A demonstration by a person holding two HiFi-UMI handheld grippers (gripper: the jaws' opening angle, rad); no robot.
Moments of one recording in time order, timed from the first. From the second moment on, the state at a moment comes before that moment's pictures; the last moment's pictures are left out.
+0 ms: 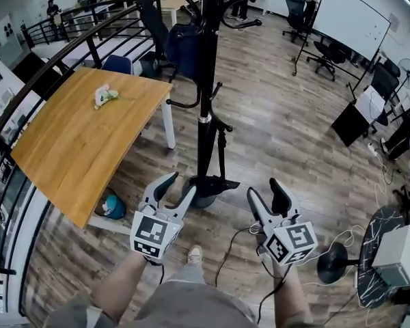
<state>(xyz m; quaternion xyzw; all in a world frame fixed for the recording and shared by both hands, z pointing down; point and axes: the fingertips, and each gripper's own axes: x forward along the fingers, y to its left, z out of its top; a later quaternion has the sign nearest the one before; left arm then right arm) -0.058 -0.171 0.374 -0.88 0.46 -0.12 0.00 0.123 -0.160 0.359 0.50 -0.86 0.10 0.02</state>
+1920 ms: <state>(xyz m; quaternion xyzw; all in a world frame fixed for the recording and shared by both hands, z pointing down) 0.004 -0.382 0.624 -0.83 0.53 -0.16 -0.07 0.071 -0.408 0.610 0.38 -0.91 0.13 0.10</state>
